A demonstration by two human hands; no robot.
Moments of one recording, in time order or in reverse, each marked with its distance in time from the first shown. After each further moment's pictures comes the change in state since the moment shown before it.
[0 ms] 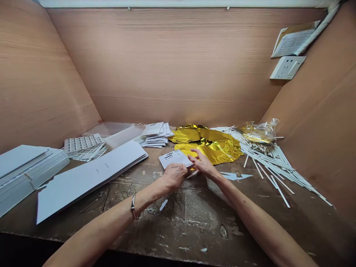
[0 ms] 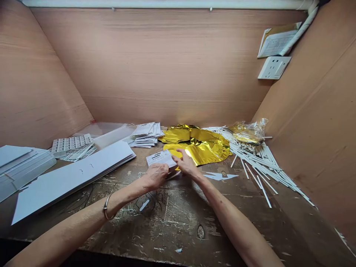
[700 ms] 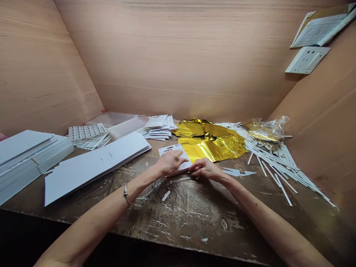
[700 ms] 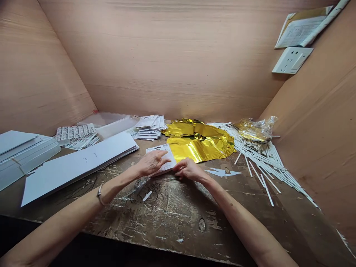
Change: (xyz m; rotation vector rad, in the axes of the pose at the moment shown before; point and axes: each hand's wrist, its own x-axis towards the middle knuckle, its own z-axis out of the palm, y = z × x) left_hand -0.005 -0.041 0.013 -0.114 0.112 -0.029; right_hand -0.024 0.012 0.004 0.132 -0.422 0.016
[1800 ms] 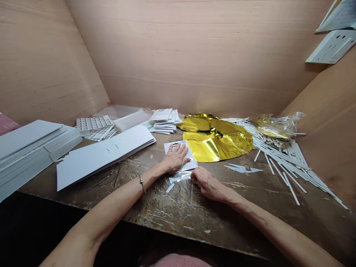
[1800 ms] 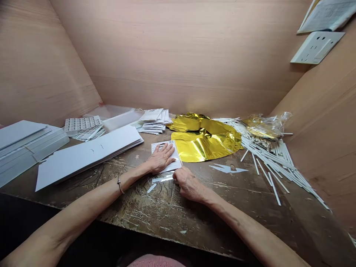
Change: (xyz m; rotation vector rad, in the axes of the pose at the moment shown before) left_hand 0.013 -0.017 0.056 0.046 -0.027 -0.007; right_hand -0.041 0.004 0.044 -0.687 0.050 -0.450
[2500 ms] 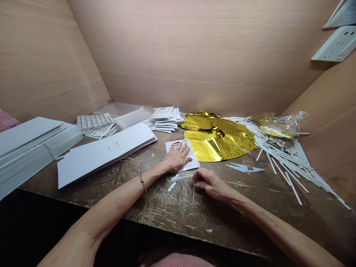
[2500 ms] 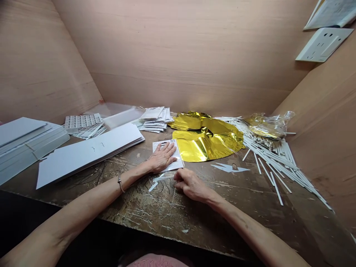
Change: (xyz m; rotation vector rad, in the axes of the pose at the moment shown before) left_hand -0.003 0.002 -0.003 -0.015 0.007 0.015; right_hand 0.001 0.001 -0.004 0.239 0.030 0.159
